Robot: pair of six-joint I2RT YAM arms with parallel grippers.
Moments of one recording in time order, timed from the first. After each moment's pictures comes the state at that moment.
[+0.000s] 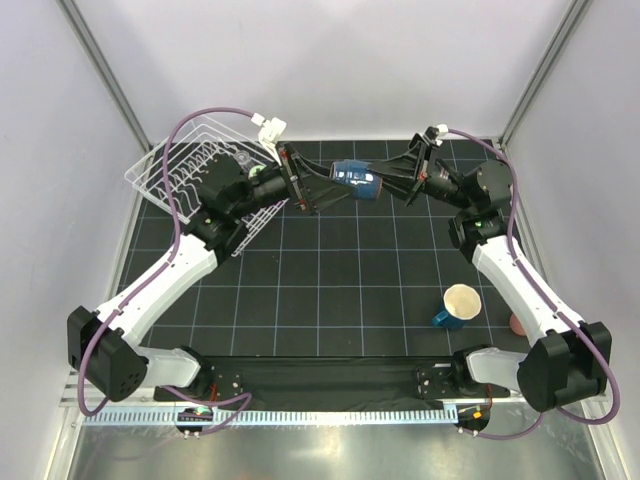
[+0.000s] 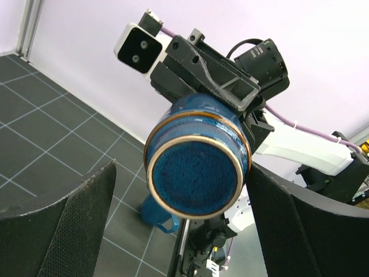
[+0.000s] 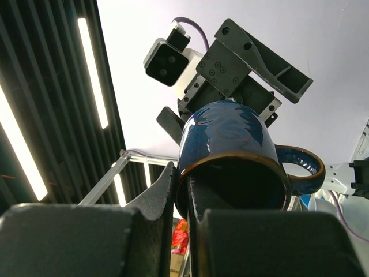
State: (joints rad) left arm -0.59 1.31 1.19 0.35 0.63 -0.74; right arm 0.24 1.22 1.01 0.65 -0.95 2.00
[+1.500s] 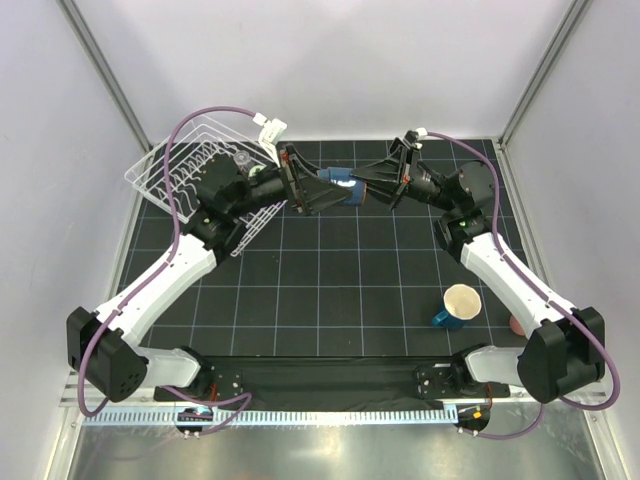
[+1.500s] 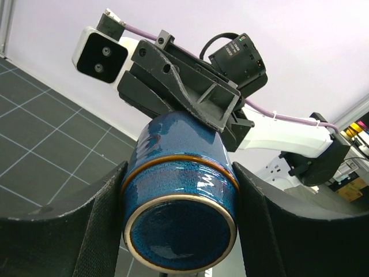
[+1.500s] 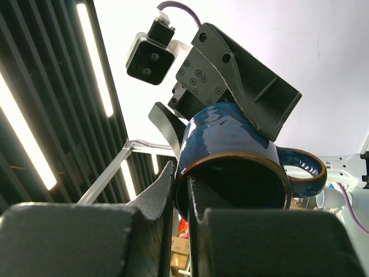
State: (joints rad) left arm -0.59 1.31 1.19 0.37 0.72 -0.76; right arm 0.34 1.27 1.01 0.69 -0.91 2.02
